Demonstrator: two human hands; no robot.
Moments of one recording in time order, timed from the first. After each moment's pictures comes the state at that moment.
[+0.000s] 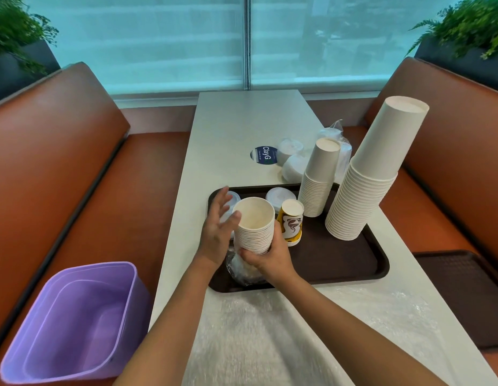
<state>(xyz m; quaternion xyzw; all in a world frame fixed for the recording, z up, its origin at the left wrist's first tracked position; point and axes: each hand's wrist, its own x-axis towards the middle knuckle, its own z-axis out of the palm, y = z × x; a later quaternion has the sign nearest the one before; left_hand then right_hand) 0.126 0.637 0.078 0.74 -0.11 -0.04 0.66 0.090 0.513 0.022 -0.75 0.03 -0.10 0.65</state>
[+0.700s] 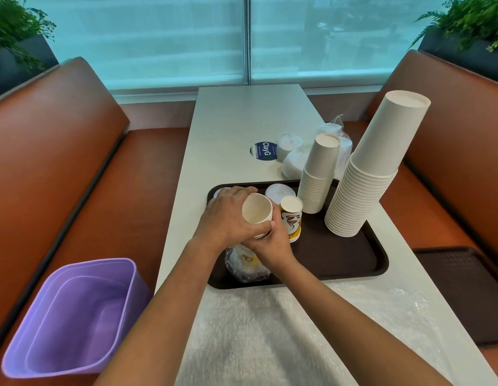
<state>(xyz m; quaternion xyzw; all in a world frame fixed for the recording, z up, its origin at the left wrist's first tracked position) 0.132 0.621 0.126 0.95 -0.21 0.03 0.24 0.101 0.512 0.047 -0.73 0.01 -0.12 0.67</state>
